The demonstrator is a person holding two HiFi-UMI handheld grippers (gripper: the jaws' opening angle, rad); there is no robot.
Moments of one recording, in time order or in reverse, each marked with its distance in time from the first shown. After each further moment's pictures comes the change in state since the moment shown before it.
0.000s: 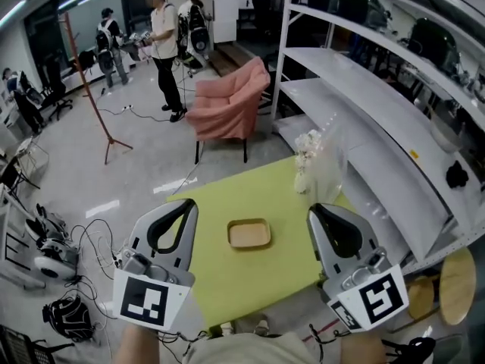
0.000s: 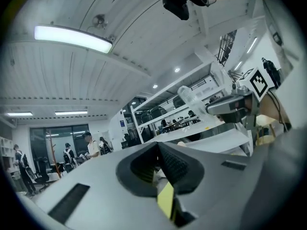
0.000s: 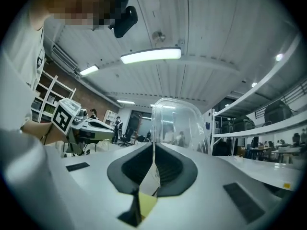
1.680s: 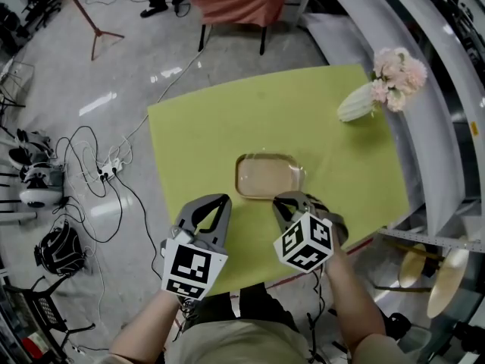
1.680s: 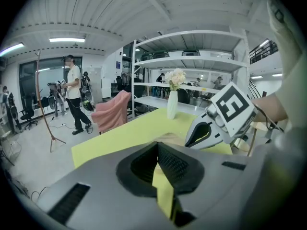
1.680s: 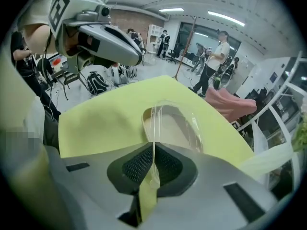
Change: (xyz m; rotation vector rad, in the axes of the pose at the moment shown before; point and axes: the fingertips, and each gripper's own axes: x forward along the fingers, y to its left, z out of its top) left arm 0.073 -0.086 -0.353 -0.317 0.553 -0.189; right arm 0.073 0.092 -0.462 -0.277 1.025 0.572
